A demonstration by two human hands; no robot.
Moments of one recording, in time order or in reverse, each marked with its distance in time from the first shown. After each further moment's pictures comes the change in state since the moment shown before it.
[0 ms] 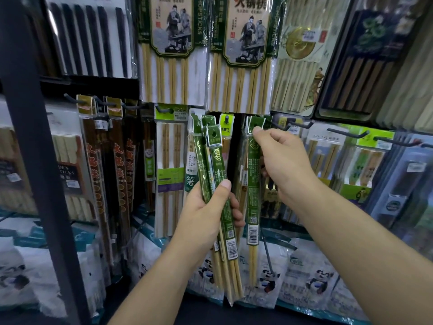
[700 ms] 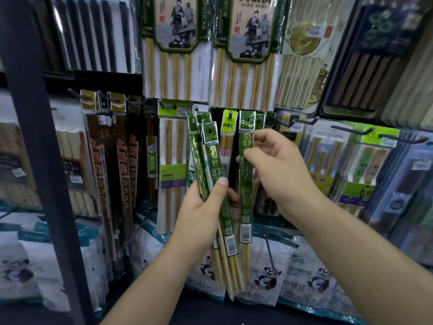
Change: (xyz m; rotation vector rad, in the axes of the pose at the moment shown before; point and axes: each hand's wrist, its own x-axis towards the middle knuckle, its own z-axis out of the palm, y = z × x) left_hand -0.002 -0.004 -0.008 0.077 0.043 0.043; right_hand -0.028 0.004 0.004 0.039 -0.152 -0.079
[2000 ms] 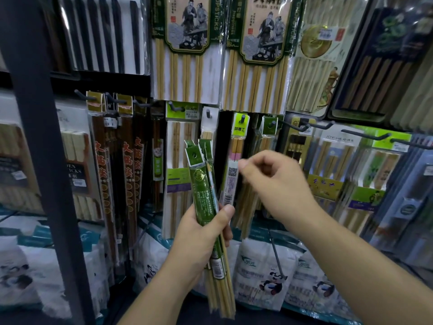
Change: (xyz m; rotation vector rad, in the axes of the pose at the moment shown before) left_hand -0.008 -0.022 -0.035 -0.041 -0.032 -0.152; right_hand -0.008 0.013 0.014 -0.163 -0.050 -0.073
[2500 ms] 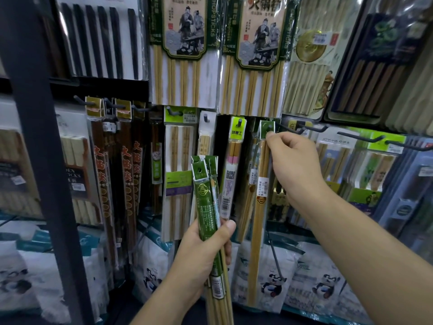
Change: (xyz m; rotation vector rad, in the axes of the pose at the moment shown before) left_hand -0.015 -0.007 0.001 -0.079 -0.019 -0.150; right_hand 0.041 -0.001 -0.018 0.066 0.269 0.087
